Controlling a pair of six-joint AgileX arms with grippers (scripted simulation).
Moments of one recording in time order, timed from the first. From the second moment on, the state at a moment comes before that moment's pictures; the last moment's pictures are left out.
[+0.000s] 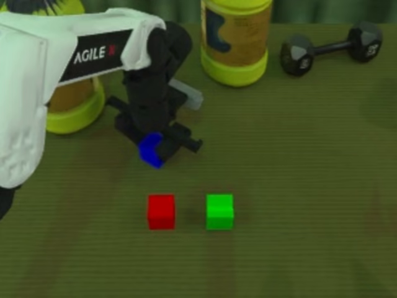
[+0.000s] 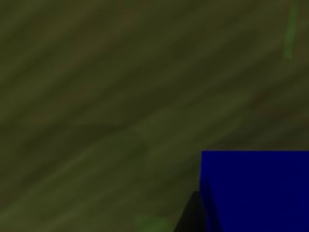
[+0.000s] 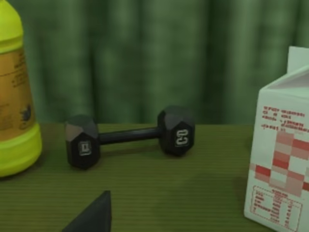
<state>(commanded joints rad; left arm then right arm) -0.47 2.37 1.81 -1.01 0.00 0.17 0.01 0.00 0.00 0.00 0.00 0.00</state>
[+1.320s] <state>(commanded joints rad) -0.49 2.32 2.03 -1.27 0.00 0.10 0.01 0.00 0.00 0.00 0.00 0.00</state>
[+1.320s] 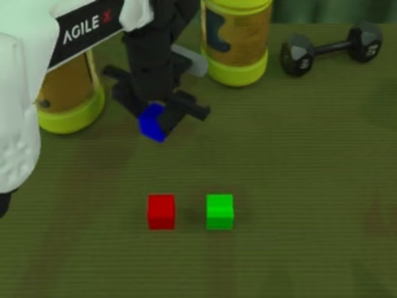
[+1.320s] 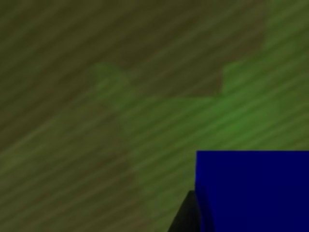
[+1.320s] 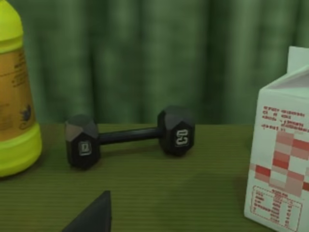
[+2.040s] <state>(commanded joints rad) -0.86 2.46 2.32 -1.45 0.00 -0.77 0.01 0.00 0.00 0.00 0.00 0.00</state>
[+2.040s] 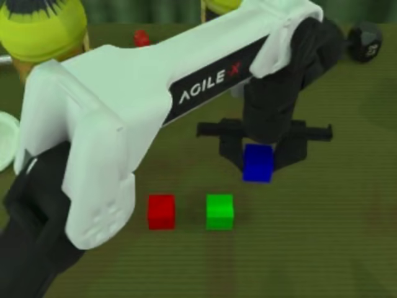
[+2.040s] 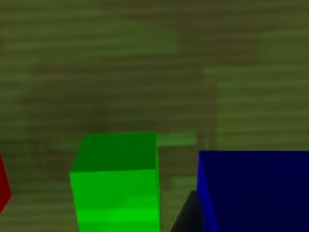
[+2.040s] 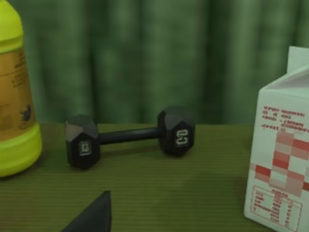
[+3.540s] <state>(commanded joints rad) -0.92 2.46 2.09 -1.19 -0.01 -0.91 0.01 0.00 0.00 0.00 0.00 0.00</state>
